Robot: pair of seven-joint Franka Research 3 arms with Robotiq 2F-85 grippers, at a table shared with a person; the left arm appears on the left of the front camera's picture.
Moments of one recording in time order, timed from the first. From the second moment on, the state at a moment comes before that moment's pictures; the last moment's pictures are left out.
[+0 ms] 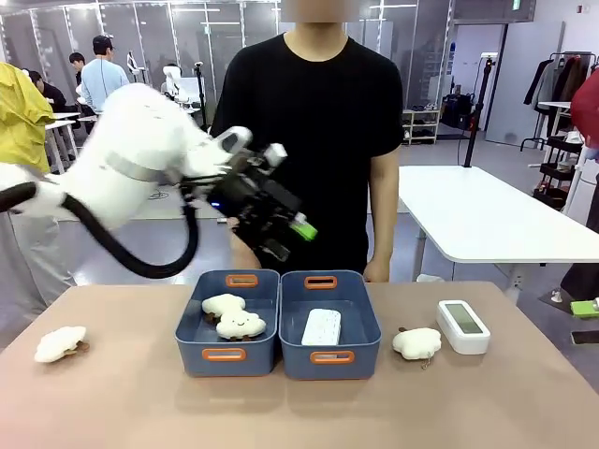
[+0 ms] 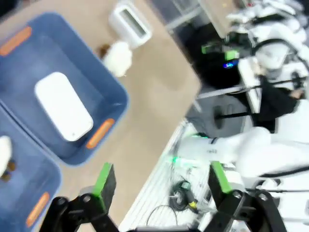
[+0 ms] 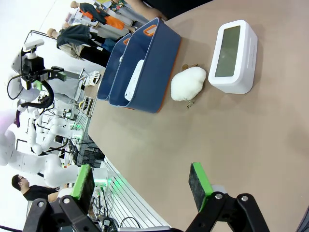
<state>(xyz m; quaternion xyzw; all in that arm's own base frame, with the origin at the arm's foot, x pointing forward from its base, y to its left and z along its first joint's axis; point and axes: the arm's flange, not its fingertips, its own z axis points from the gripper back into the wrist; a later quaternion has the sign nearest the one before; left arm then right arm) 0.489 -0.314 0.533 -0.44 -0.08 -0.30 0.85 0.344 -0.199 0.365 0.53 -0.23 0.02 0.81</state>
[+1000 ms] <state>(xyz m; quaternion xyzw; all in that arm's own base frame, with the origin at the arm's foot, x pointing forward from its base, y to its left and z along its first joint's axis) 0.298 0.113 0.451 -0.53 -0.21 0.01 0.82 0.344 -0.199 0.365 0.53 -0.23 0.02 0.81</state>
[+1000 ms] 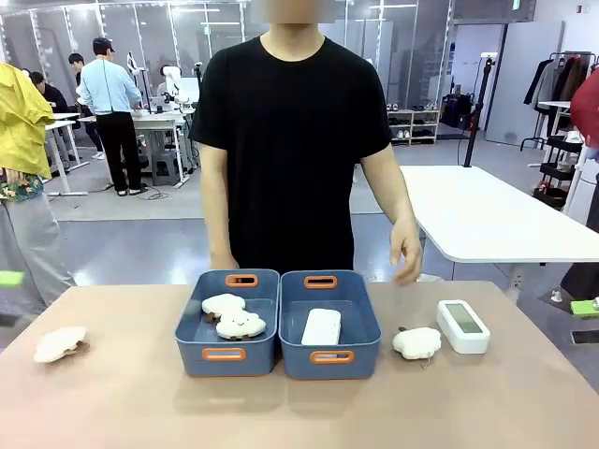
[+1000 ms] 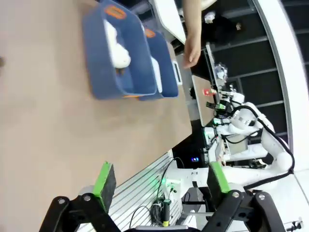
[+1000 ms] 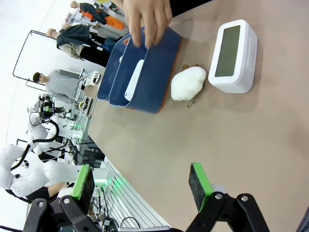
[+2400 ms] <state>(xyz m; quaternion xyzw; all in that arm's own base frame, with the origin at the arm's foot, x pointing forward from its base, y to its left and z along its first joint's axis) 0.280 0.137 0.453 -0.51 -0.22 0.03 0.83 0.344 -0.199 0.365 0.54 -0.23 0.02 0.81</state>
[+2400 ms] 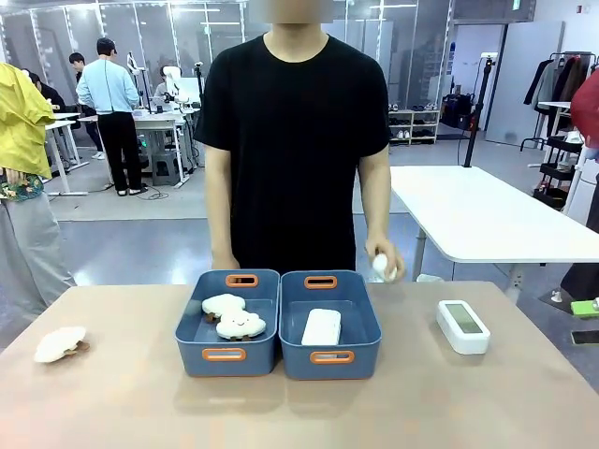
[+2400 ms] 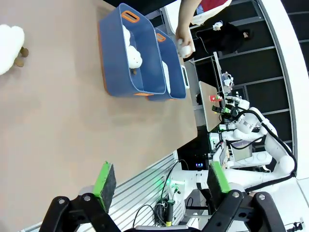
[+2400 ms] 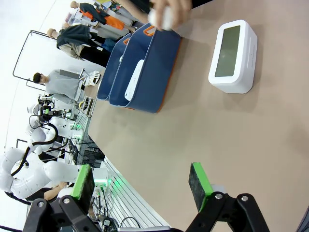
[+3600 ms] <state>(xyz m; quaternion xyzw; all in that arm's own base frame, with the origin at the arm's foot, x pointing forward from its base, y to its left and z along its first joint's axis) 0.280 0.136 0.453 -0.51 -0.22 0.02 0.83 0.469 -0.037 0.409 0.26 -0.11 0.21 0.94</state>
